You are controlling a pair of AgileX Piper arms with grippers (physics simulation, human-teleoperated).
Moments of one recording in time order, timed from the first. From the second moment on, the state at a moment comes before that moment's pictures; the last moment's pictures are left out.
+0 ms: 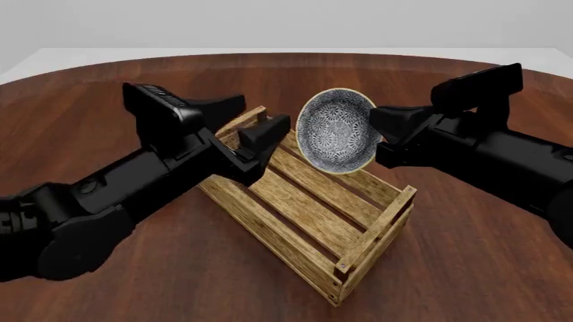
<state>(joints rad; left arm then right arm) -0.75 1.26 -0.60 -0.61 -0.06 0.56 1.05 -0.64 -0.10 0.09</state>
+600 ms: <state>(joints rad) -0.78 1.41 -0.67 -0.63 -0.08 0.56 1.05 -0.63 -0.11 0.09</state>
